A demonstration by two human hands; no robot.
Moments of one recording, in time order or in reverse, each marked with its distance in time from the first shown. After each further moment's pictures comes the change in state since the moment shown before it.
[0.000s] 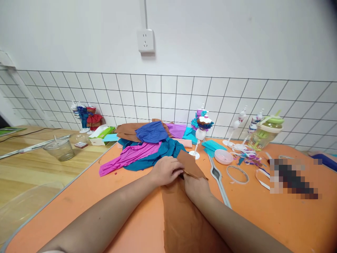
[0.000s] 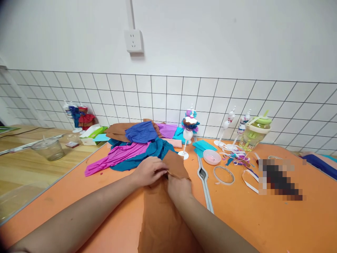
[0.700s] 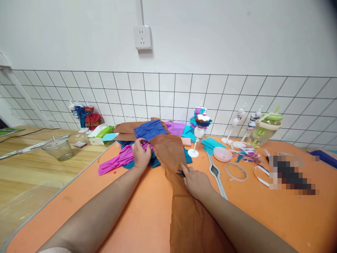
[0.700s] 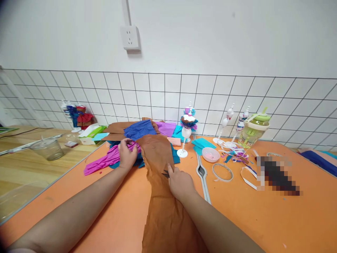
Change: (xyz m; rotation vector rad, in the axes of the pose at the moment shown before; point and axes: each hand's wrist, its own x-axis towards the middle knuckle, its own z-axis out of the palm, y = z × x) left_hand -0.016 -0.083 -0.005 0.091 0.636 -0.694; right_hand 0.001 0.018 0.007 -0.078 -0.046 0.028
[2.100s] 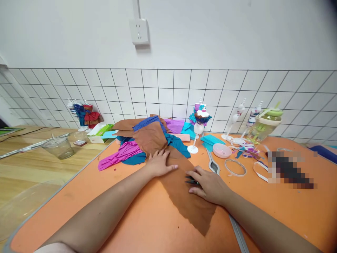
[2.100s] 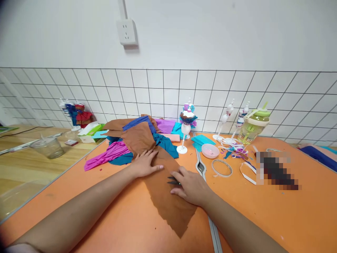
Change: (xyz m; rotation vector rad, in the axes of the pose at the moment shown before) left_hand -0.034 0.043 0.004 0.256 -0.785 0.241; right_hand -0.040 0.050 -0.004 0.253 0.055 -0.328
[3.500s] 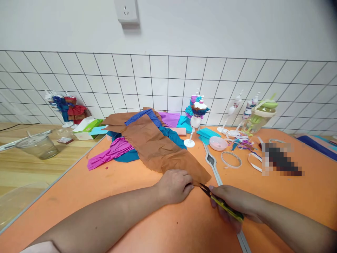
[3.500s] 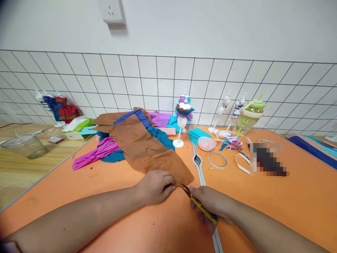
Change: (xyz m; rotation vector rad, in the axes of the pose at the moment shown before) left_hand -0.048 0.080 0.018 -0.081 -0.053 0.540; right_hand -0.051 -0.011 -0.024 1.189 -0.566 0.971
